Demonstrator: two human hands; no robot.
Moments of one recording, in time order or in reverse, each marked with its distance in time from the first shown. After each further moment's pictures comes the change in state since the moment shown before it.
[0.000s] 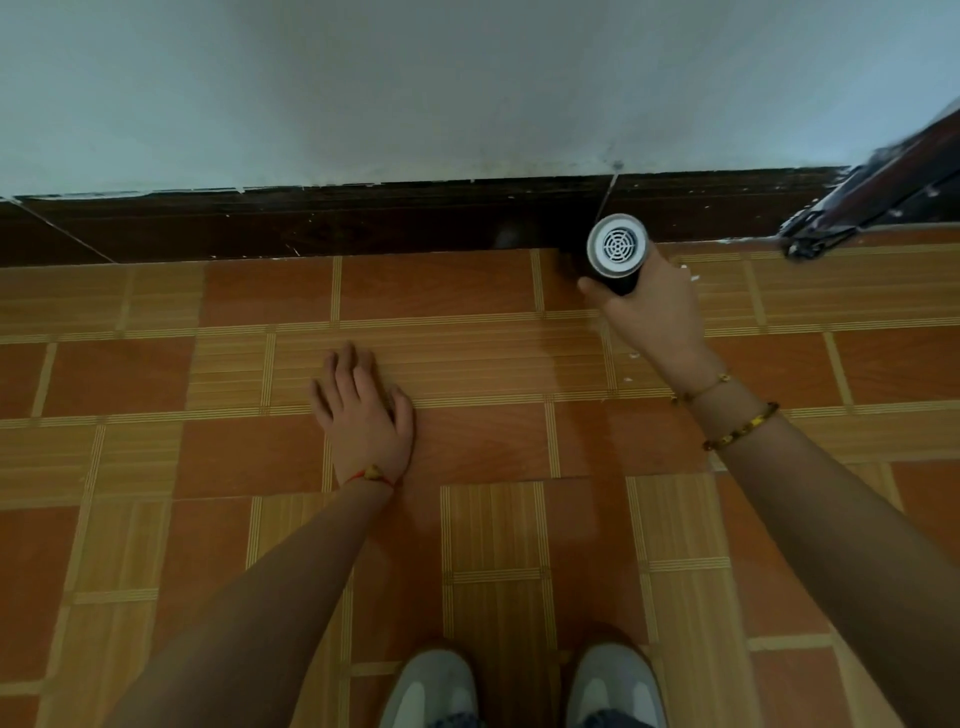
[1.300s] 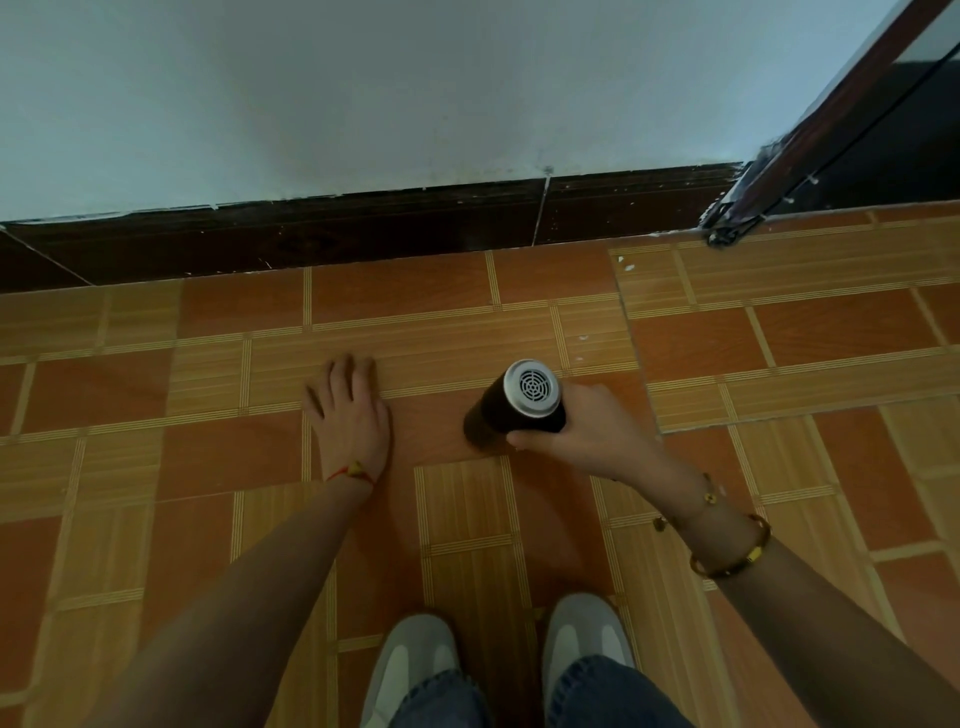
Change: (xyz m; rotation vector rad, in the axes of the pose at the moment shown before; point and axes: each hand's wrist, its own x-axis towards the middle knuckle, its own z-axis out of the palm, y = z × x) left_hand -0.015 0.002 -0.002 0.027 -0.091 0.150; right_hand -0.140 -0.003 -0.019 0.002 -0.509 -0.060
